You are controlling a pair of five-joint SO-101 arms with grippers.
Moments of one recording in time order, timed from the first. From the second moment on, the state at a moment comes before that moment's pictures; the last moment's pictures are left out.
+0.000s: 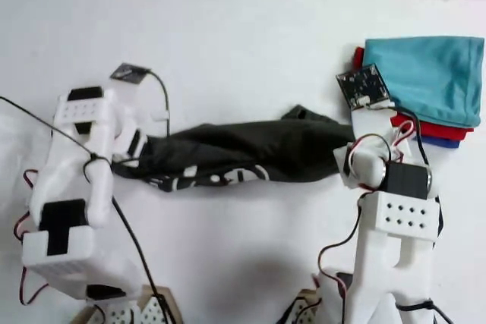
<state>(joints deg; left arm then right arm) -15.1 6.7 21.4 72.3 -19.6 6.4 -44.4 40.6 70.2 29.7</state>
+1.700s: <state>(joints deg) -12.0 -8.4 -22.7 101.3 -14.2 3.8 -60.6 29.5 55.4 23.6</state>
